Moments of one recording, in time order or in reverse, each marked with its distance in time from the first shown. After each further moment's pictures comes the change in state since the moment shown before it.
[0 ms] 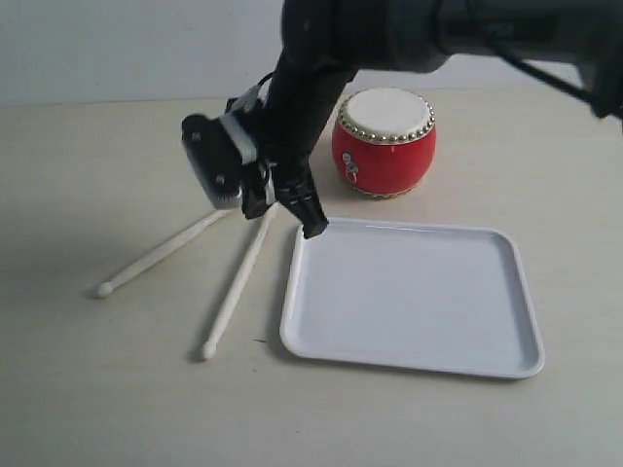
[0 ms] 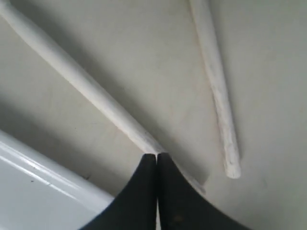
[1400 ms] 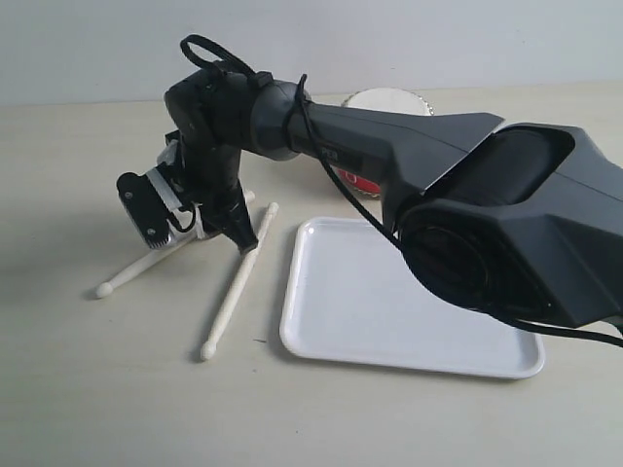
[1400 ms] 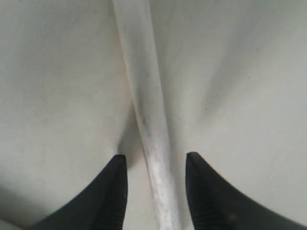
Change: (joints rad) left arm 0.000 0.000 0.000 0.000 0.000 0.000; right arm 0.125 0.390 -0.513 -0.317 0.052 0.253
